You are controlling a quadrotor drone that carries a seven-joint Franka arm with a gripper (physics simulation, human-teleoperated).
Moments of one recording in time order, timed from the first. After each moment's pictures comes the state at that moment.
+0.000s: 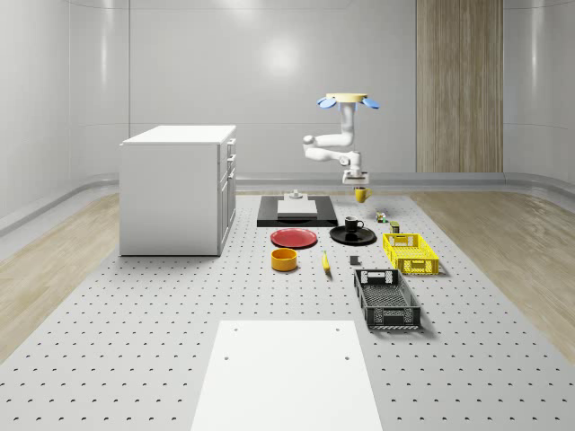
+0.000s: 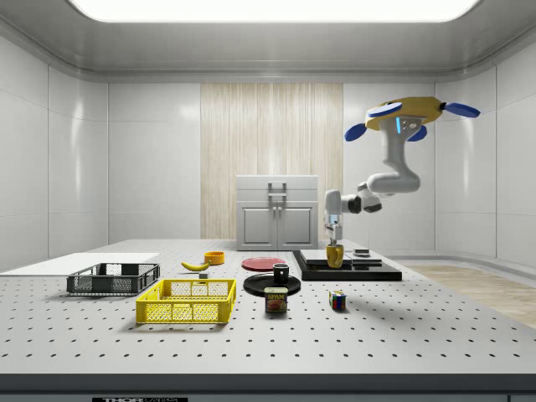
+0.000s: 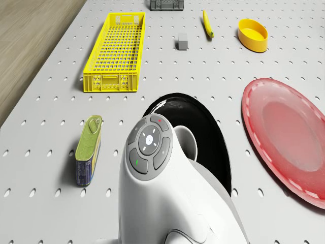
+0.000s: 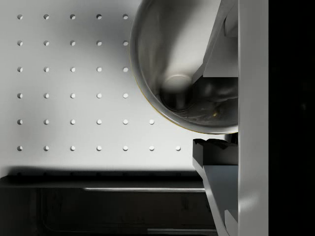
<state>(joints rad) -1.29 -1.45 1.17 -2.76 -1.98 1.60 1.73</state>
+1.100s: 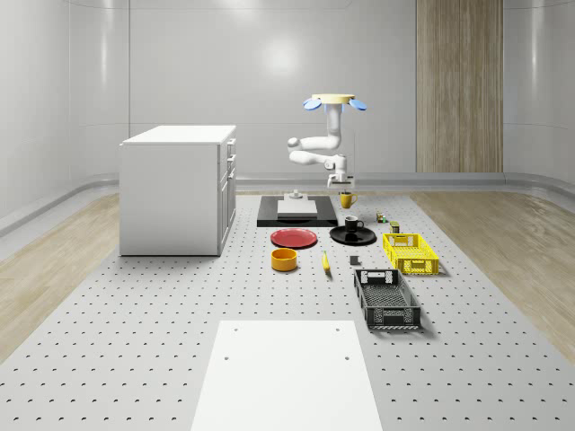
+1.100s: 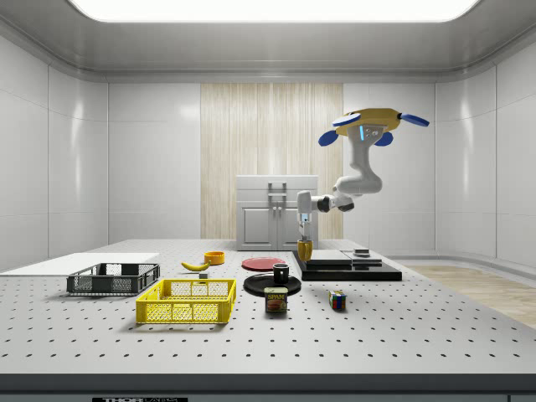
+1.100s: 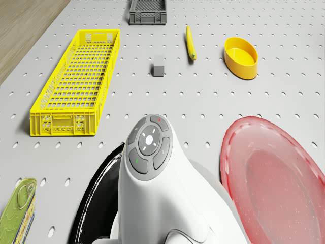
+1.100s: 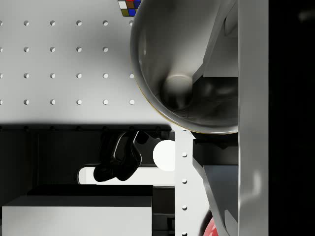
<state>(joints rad) -1.30 -1.45 1.18 -2.76 -1.98 1.60 1.73</state>
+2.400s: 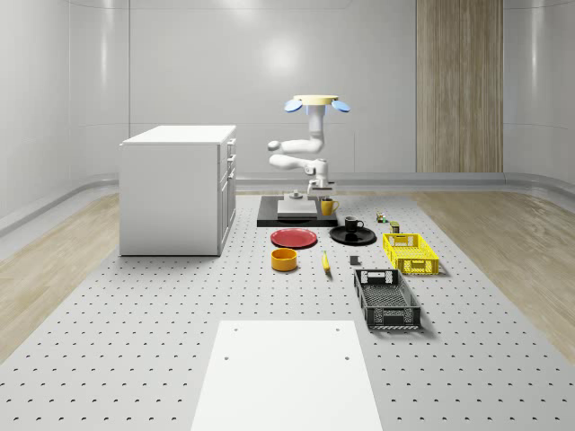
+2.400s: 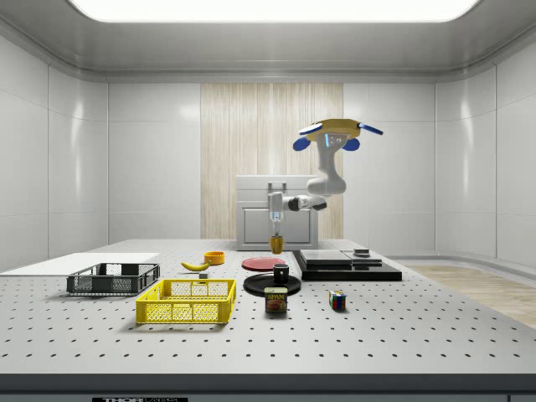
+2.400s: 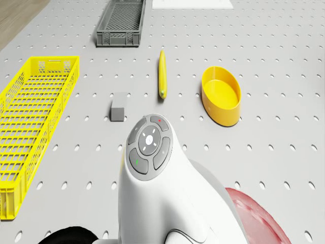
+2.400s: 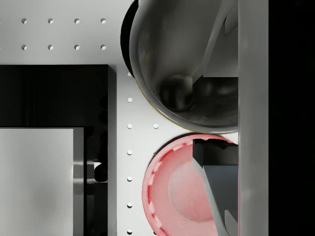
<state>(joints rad) -1.30 -1.45 1.18 -2.76 -1.98 1.61 1.73</state>
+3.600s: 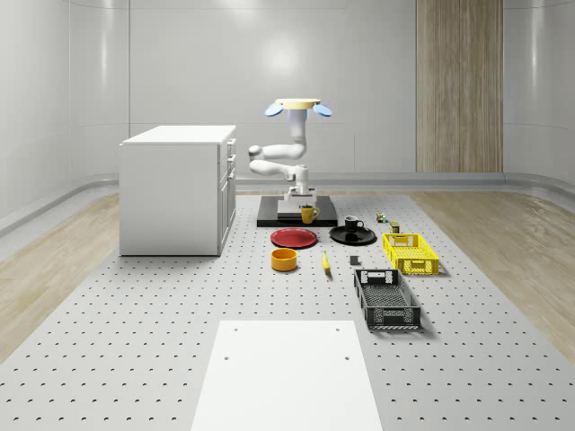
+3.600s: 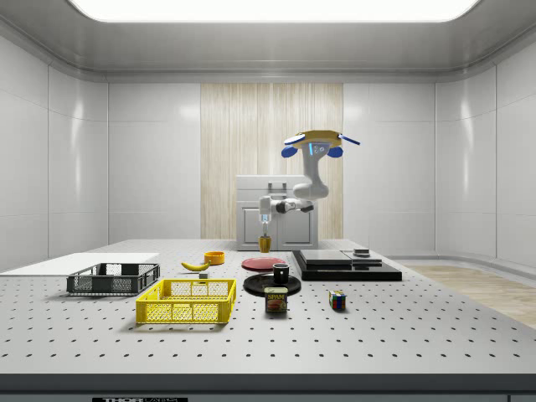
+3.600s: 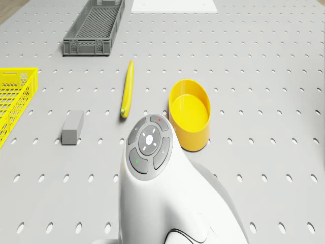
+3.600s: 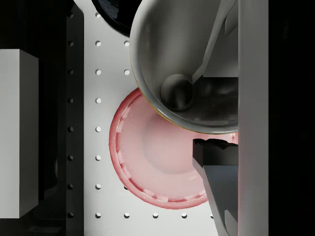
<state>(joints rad) -1.30 -1.46 1.18 -2.76 -1.98 1.61 1.73</state>
